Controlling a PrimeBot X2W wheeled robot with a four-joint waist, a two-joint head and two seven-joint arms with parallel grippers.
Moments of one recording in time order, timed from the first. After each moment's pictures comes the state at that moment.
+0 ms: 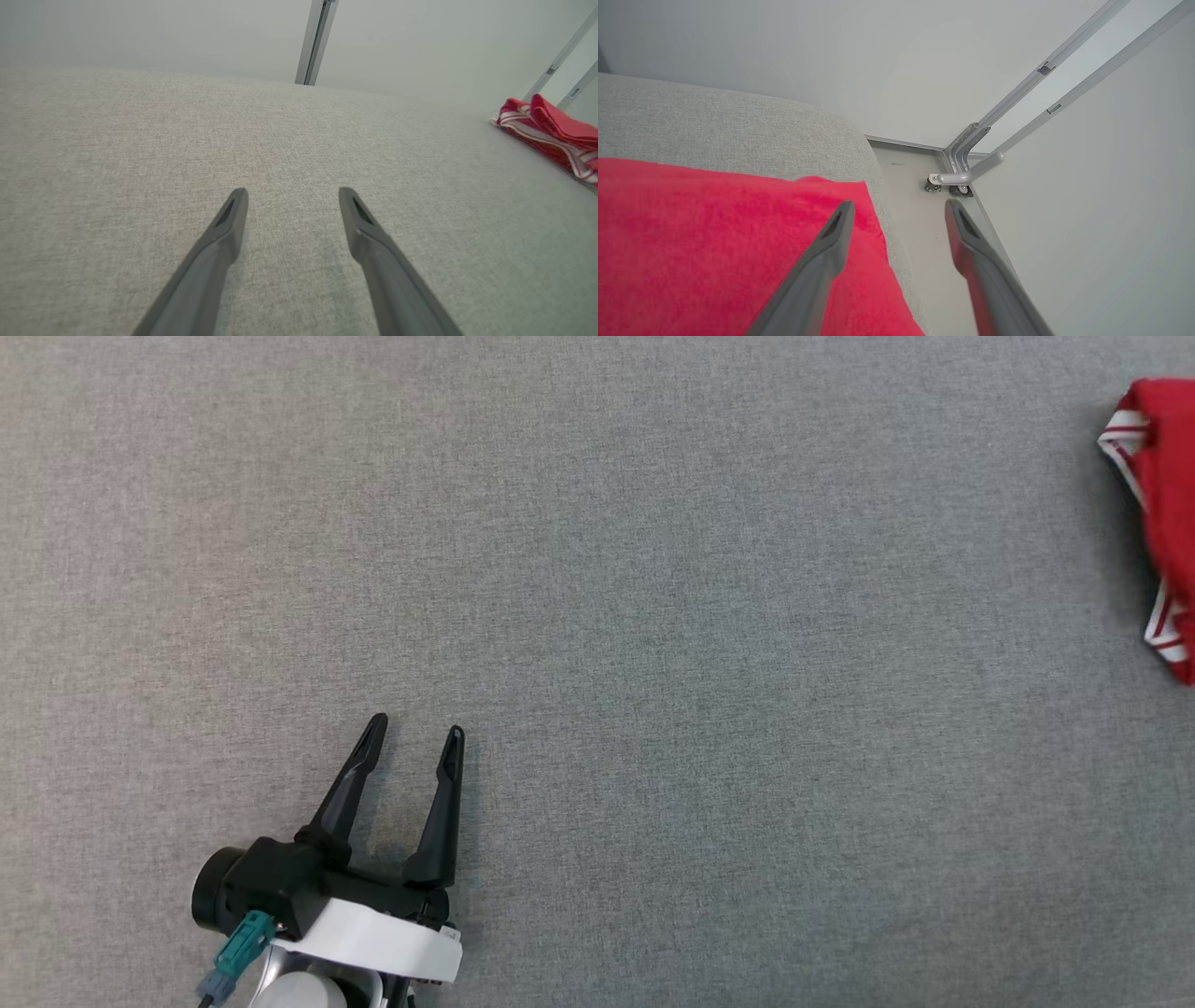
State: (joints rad) left arm -0.08 0.06 -0.19 0.09 -0.23 -0.08 -0.26; right arm -0.95 -0.60 -0.13 0.88 -0.07 0.13 0.17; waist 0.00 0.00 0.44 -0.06
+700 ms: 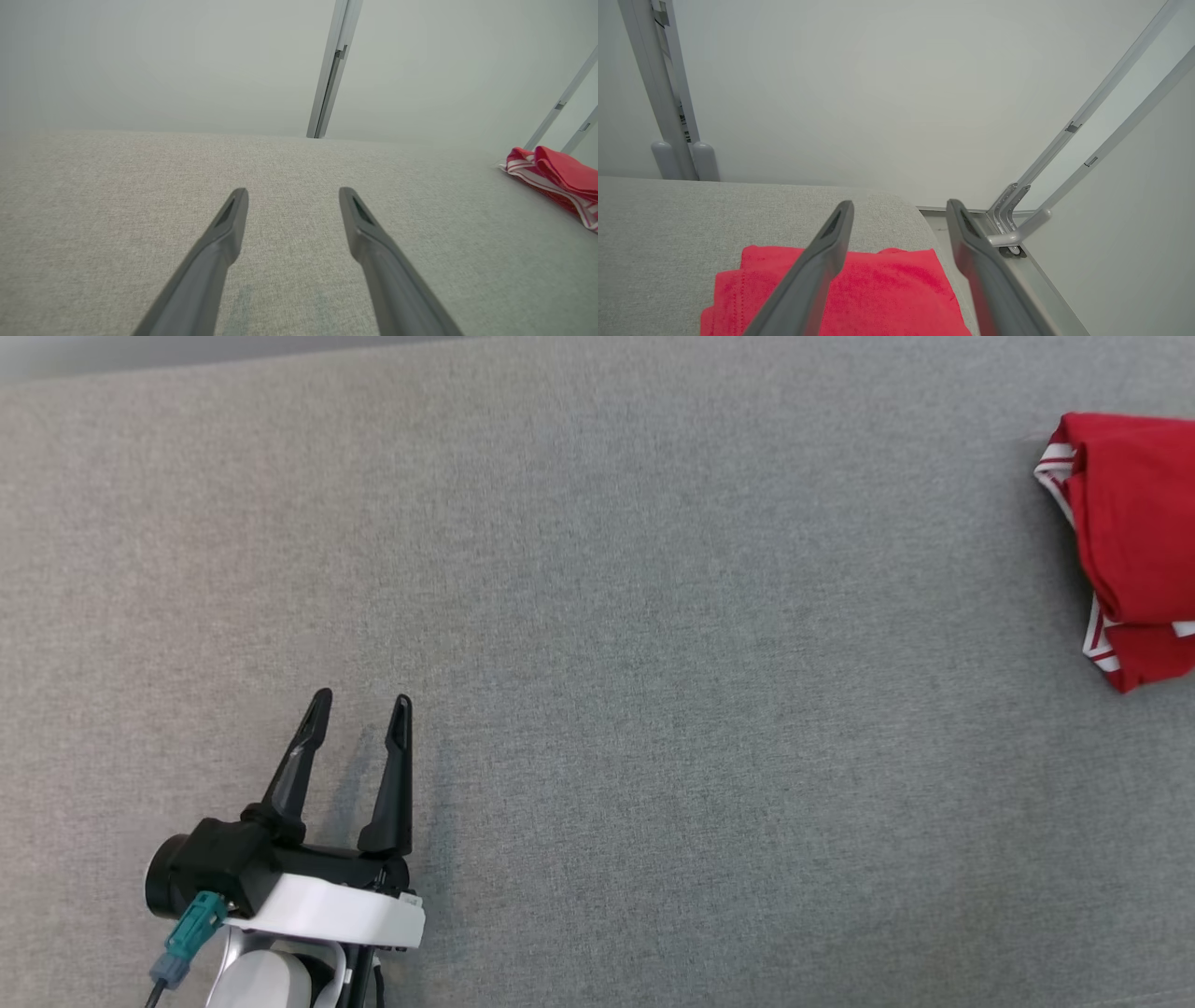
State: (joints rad) left arm -0.10 0.05 -0.11 0.09 -0.24 -0.06 -0.26; right arm -1.00 -0.43 -0.13 0.98 -0.06 0.13 -0.09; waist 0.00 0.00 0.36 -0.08
